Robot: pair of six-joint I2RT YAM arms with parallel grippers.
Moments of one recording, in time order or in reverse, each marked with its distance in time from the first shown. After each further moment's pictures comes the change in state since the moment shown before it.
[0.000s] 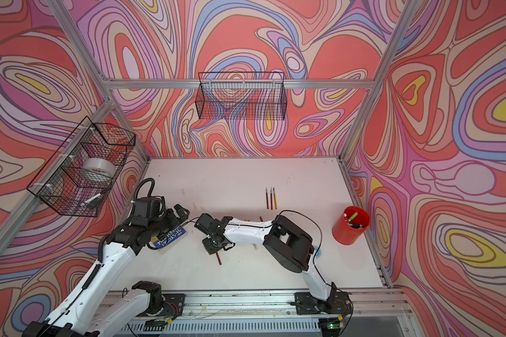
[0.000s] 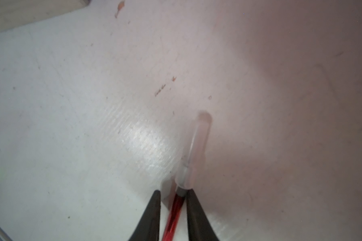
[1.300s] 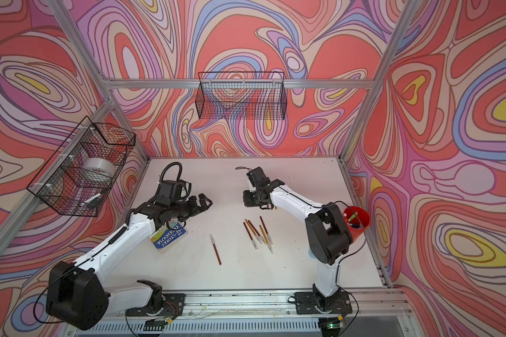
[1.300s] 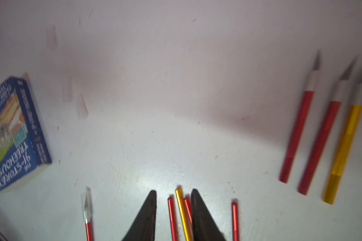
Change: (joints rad) left arm -0.104 0.322 0.128 0.169 0.127 0.129; right arm -0.463 -0.260 -0.101 0.016 -0.109 -0.029
